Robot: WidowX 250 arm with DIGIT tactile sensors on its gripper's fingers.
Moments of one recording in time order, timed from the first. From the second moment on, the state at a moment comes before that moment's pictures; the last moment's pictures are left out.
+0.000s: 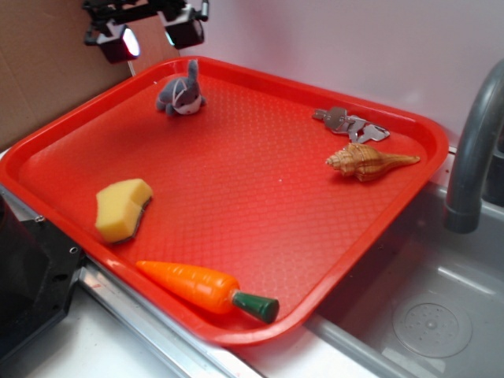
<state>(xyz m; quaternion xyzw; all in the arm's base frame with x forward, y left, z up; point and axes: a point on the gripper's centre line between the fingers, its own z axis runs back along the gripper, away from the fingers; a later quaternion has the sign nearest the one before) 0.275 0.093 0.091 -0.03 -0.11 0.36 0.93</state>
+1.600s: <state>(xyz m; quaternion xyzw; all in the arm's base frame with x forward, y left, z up) 0.309 0.088 0.021 0.05 -0.05 0.31 0.95</state>
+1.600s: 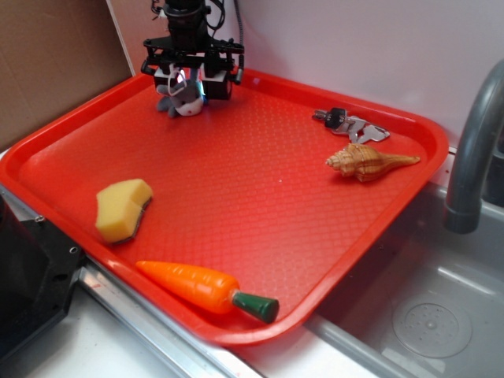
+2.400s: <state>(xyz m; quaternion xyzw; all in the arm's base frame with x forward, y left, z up) 0.306 0.088 0.024 0.05 -0.06 0.31 0.95</state>
